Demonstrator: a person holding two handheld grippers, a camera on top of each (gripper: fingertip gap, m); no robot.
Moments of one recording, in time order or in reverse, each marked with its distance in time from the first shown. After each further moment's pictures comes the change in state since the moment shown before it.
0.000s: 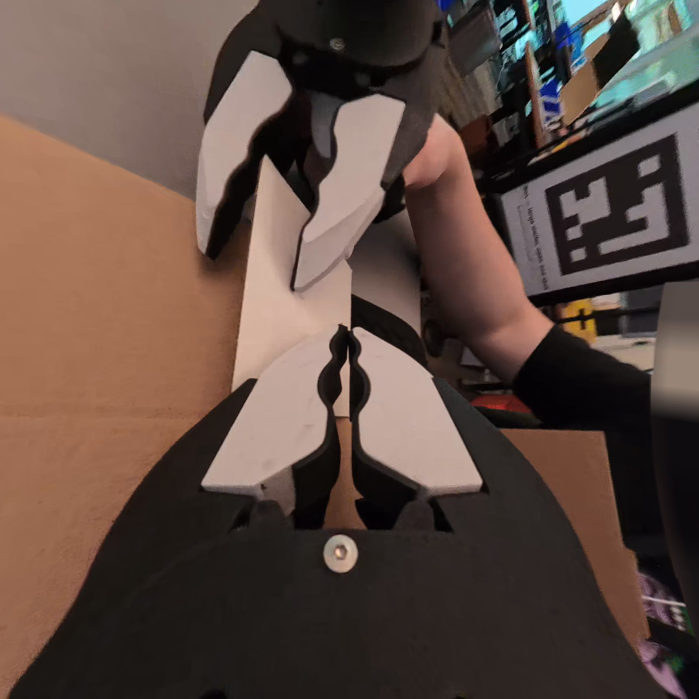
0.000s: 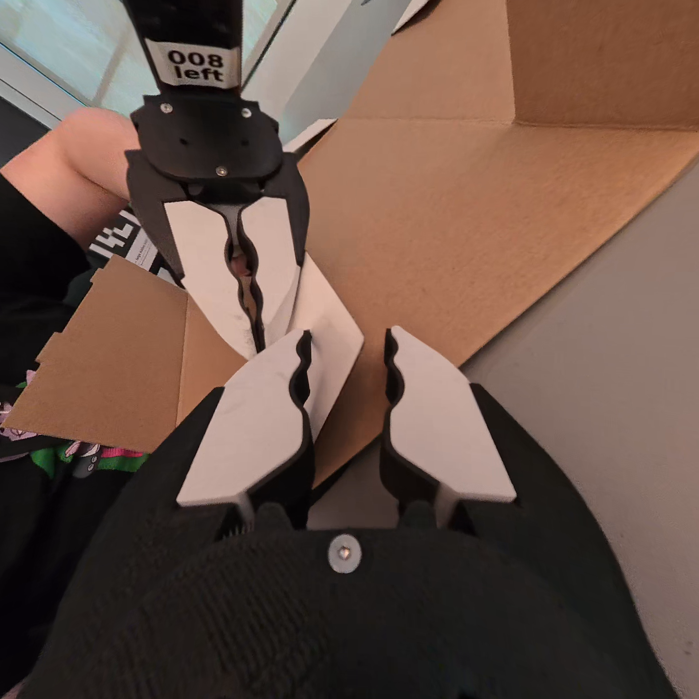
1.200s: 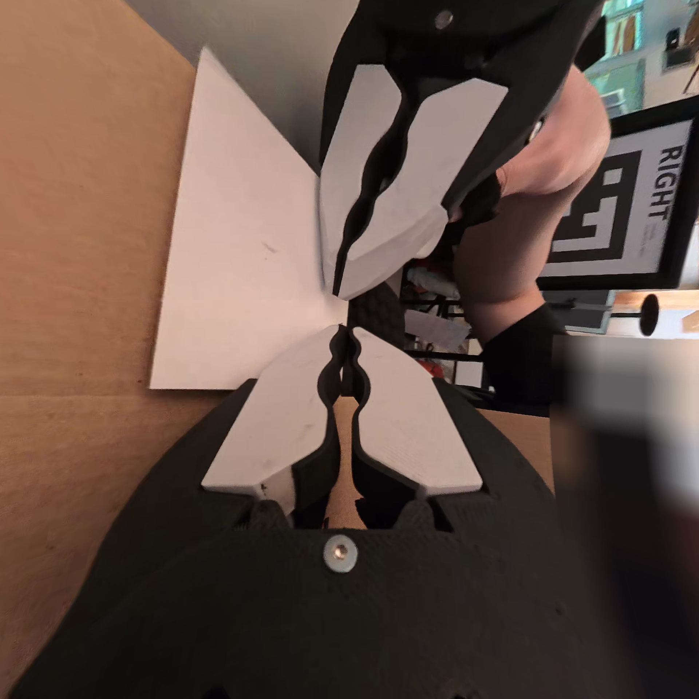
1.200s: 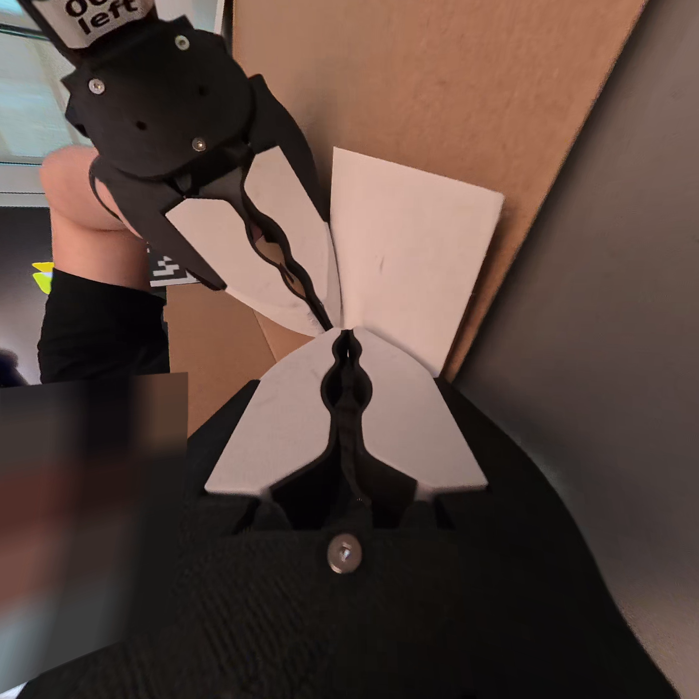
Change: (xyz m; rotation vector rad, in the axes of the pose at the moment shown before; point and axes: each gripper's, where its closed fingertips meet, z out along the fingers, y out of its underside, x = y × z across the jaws) left arm -0.003 0.027 0.013 -0.157 0.116 -0.220; right arm -0.033 0.045 0.004 -0.300 0.021 0.595
